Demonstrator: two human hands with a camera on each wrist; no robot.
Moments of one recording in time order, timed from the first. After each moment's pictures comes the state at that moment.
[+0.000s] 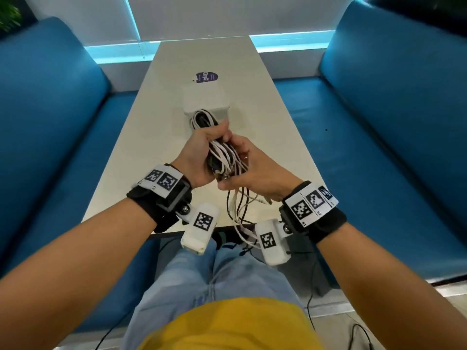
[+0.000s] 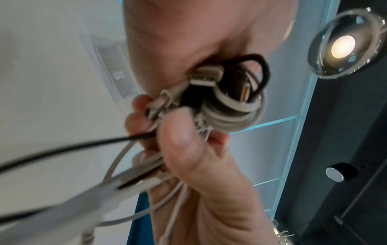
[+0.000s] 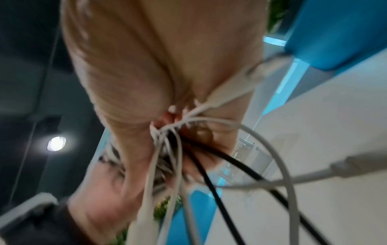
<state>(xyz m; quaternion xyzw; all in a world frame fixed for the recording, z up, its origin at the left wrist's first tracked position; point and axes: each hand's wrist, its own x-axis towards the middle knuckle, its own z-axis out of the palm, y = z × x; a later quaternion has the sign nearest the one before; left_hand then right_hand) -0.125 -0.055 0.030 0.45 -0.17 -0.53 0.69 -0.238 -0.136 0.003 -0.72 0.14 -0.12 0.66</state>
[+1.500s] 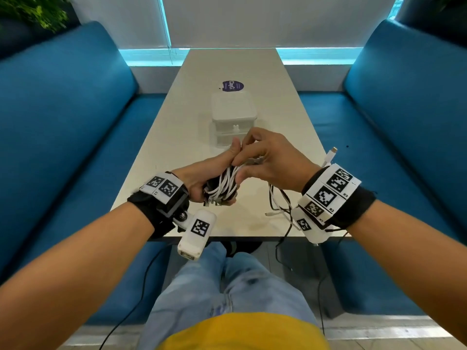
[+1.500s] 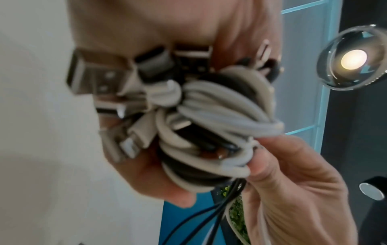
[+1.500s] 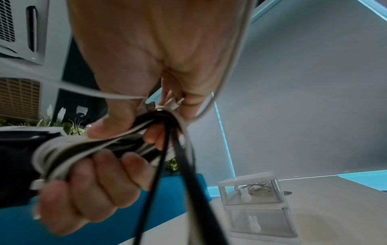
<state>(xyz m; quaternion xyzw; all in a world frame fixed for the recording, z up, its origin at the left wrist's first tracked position) -0.088 -0.019 0.025 0.63 -0.22 -0.59 0.45 -0.207 -0.140 0.042 -0.93 -0.01 -0.18 0.32</state>
